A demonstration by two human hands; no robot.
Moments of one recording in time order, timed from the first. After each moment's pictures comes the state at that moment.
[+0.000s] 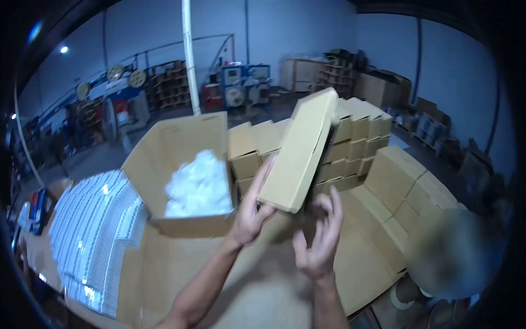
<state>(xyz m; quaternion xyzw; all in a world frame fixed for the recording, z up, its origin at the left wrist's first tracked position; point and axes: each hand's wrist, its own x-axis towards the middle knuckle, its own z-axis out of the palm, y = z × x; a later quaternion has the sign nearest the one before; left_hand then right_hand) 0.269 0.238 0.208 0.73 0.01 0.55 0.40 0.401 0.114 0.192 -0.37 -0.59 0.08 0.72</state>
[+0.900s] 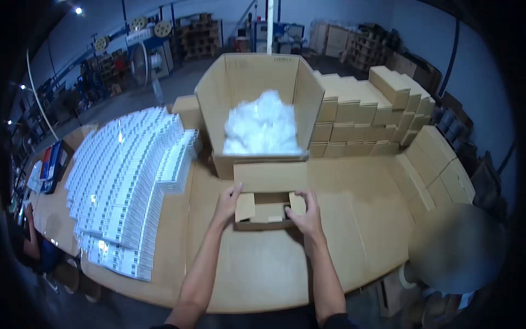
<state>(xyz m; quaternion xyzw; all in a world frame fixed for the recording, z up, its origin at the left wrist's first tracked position) -0.007 0.249 -0.025 0.55 0.43 0.51 0.50 0.249 0.162 0.001 -0.53 -0.56 0.29 0.56</state>
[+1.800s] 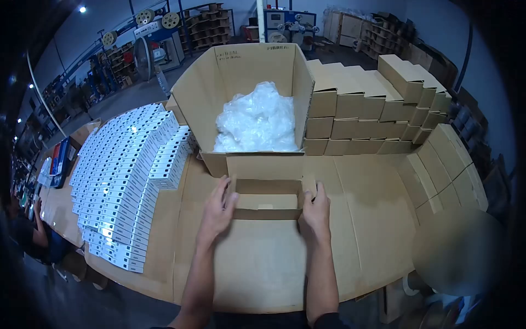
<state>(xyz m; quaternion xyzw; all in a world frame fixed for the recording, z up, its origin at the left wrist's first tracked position) 0.024 0.185 0.047 0.66 0.54 0.46 0.23 0.293 0.184 0.040 -0.68 -0.53 0.21 0.47</state>
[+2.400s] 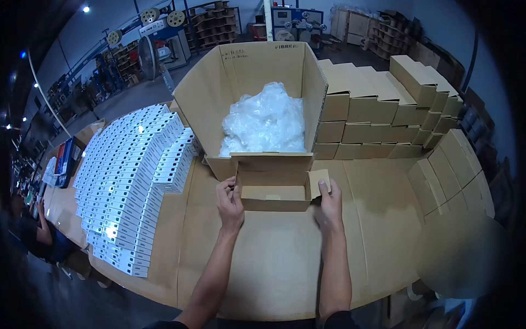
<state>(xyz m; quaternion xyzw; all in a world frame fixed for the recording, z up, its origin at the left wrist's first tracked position) 0.044 0.250 -0.030 0.58 0.47 0.65 0.12 0.320 0.243 -0.001 -0.47 -0.38 0.48 0.63</state>
